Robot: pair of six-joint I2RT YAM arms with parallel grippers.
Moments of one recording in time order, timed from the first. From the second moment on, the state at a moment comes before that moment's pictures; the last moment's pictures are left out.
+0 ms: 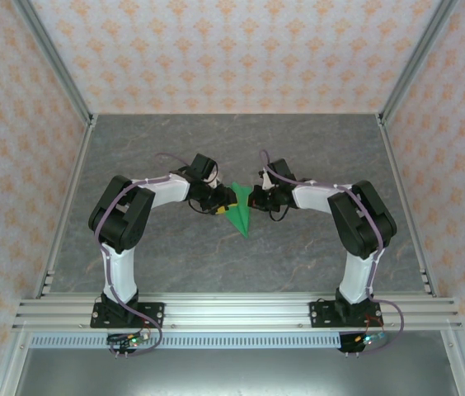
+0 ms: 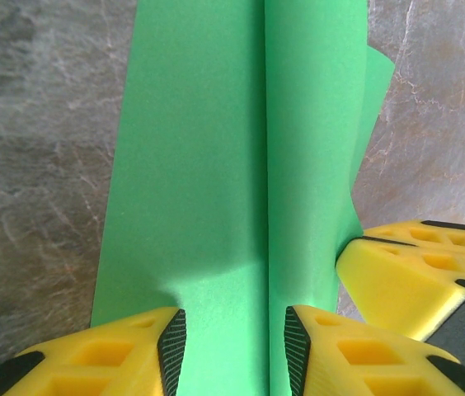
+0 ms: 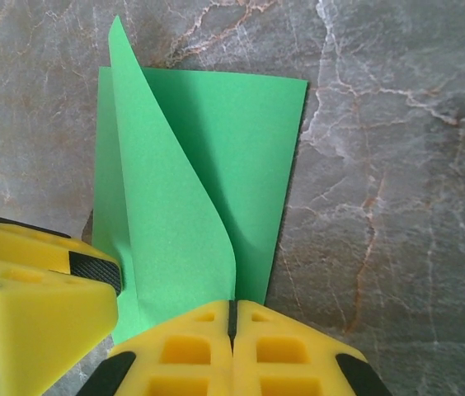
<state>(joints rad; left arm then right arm) -0.42 1.97 1.17 -0.30 0.53 -0.82 0.48 1.87 1.03 -0.15 -0.41 0.62</state>
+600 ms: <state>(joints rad) -0.42 1.97 1.17 -0.30 0.53 -0.82 0.48 1.89 1.05 -0.17 -0.41 0.61</state>
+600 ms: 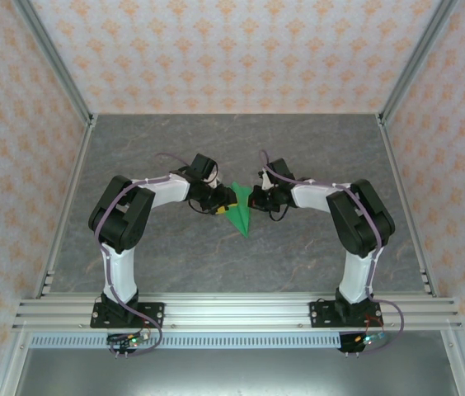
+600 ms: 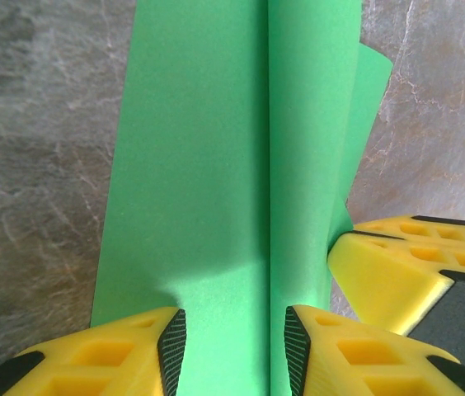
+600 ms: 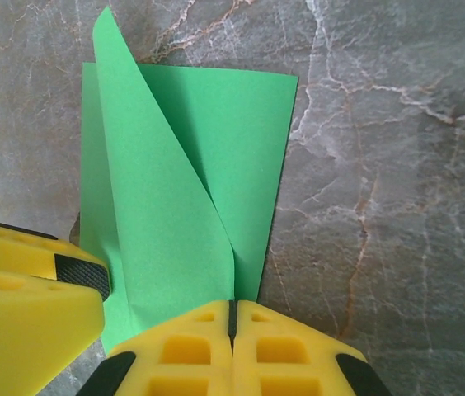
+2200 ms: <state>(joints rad) -0.42 2.07 1.37 -0.39 0.63 -0.75 0.50 1.91 1.10 -0.25 -0.36 0.52</state>
